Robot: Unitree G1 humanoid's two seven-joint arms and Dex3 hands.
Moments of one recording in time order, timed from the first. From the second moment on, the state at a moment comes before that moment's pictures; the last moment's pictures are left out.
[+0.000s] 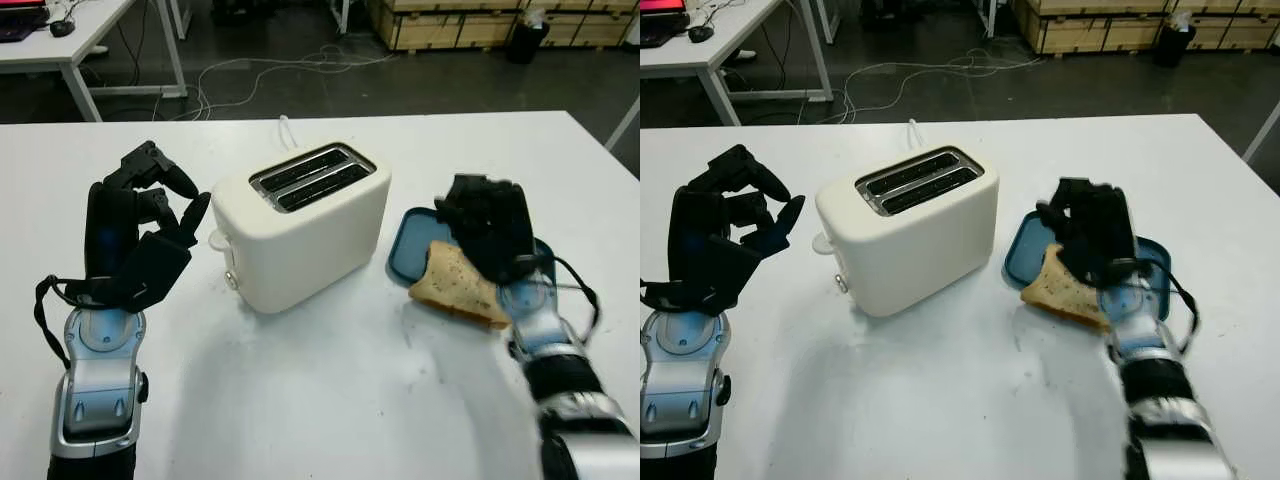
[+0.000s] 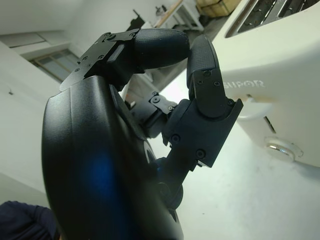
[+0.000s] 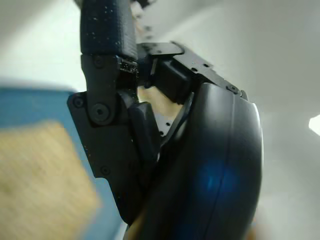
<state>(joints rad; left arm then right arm) -0.09 0.20 0.11 -0.43 0.27 0.20 0.02 -0.34 -0.49 0.00 0.54 -0.64 -0.51 -0.36</state>
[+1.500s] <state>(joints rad) -0.11 0.21 0.11 -0.43 0.26 0.19 0.02 -0.06 -0.71 0.18 0.05 -0.89 -0.14 0.03</state>
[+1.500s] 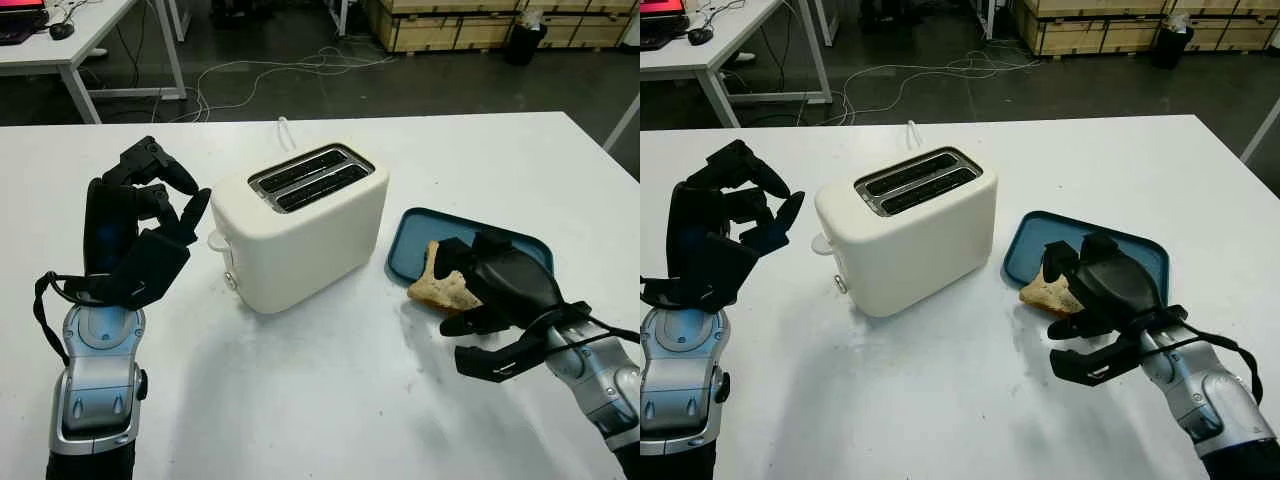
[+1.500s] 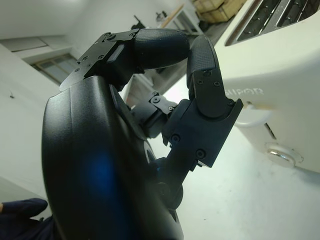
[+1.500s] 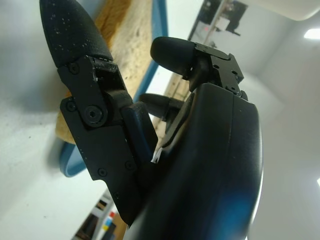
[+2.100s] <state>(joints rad) -0.11 0.21 0.11 -0.43 0.26 0.19 0.02 -0.09 -0.65 0.30 0.20 -1.13 0.04 -0.24</state>
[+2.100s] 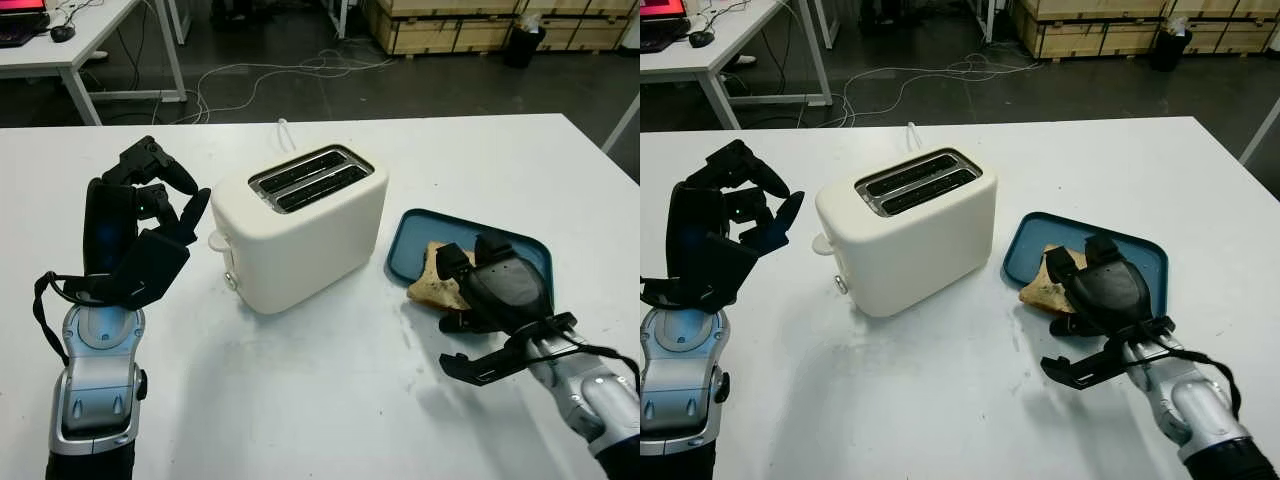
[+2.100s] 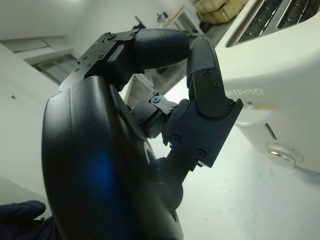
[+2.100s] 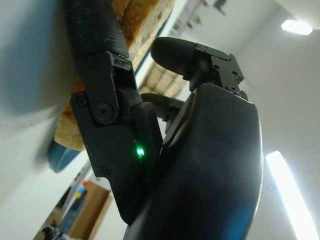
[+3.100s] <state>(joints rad) -0.10 0.21 0.11 -0.44 0.26 0.20 0.01 -0.20 -0.66 0.35 0.44 -0.99 -0.25 -0.71</state>
